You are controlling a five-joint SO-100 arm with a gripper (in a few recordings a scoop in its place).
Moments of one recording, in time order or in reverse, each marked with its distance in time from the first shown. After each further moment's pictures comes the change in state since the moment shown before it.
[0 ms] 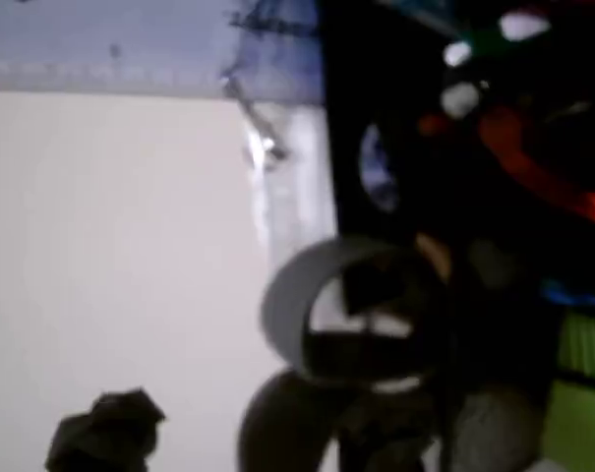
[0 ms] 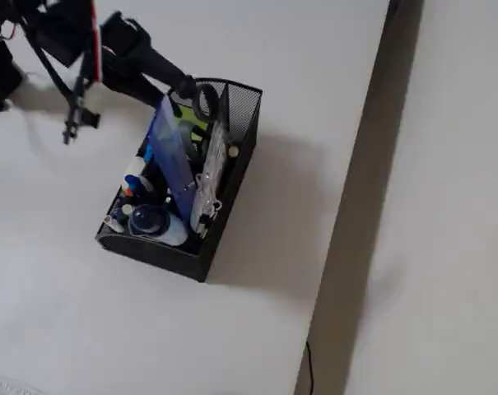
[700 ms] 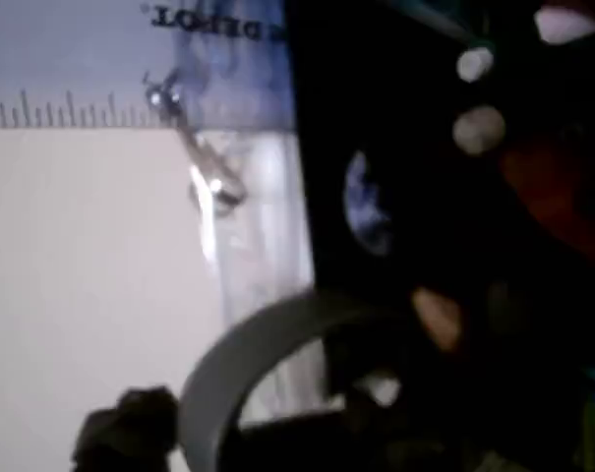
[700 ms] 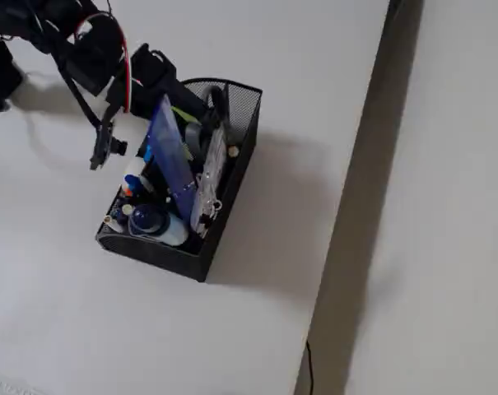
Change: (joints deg) arm 0.8 -12.0 -9.6 -1.9 0.0
